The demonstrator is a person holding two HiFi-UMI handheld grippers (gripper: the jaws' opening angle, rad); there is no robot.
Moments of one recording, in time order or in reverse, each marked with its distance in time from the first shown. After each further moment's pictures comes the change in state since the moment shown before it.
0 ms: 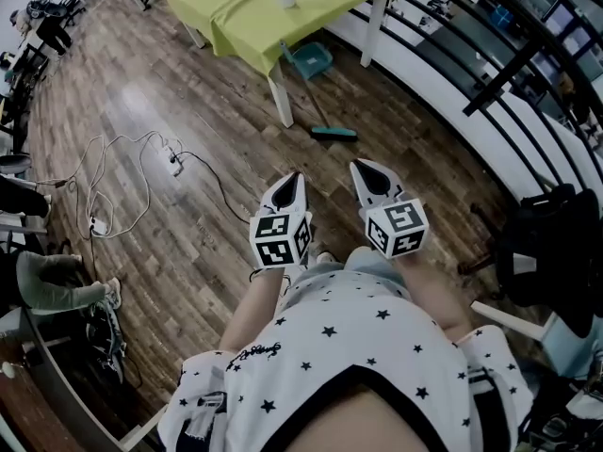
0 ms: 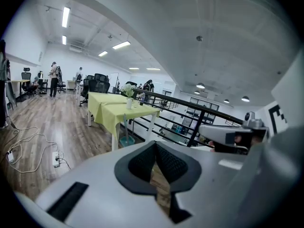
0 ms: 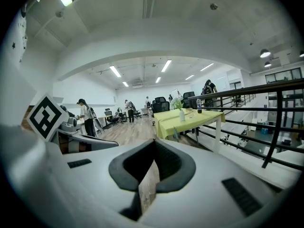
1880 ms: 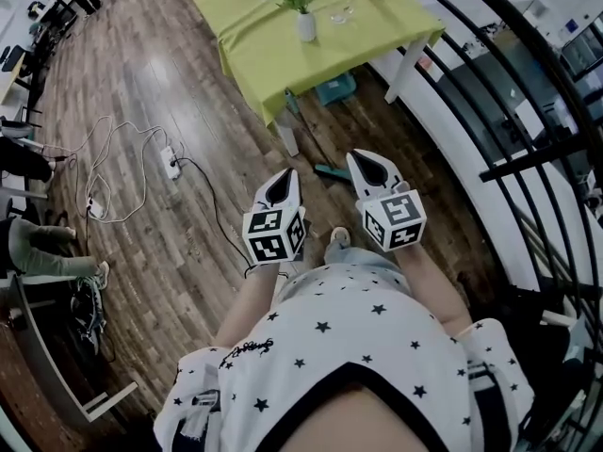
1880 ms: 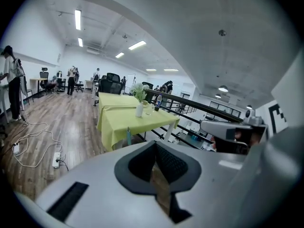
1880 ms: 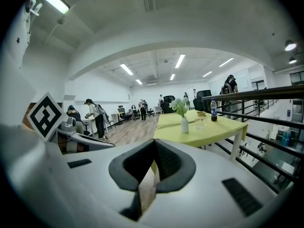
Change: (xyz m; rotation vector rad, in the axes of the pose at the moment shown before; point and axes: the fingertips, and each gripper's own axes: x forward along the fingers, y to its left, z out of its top) left arm 0.239 0.056 0.132 -0.112 -0.026 0.210; right arm 0.228 -0.183 0.106 -0.090 0.030 0.215
